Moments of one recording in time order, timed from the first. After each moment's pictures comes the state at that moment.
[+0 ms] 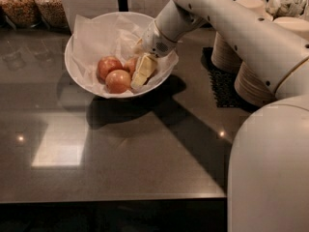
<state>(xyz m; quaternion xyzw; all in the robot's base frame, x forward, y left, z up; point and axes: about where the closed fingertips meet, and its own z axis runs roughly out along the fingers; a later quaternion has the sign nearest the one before) 0.664 0.048 0.860 -0.69 0.64 0.19 0.27</state>
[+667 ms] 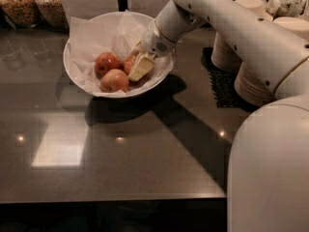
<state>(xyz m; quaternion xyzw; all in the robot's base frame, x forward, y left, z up) 0.664 0.048 0.861 -0.69 0.64 0.19 0.27</state>
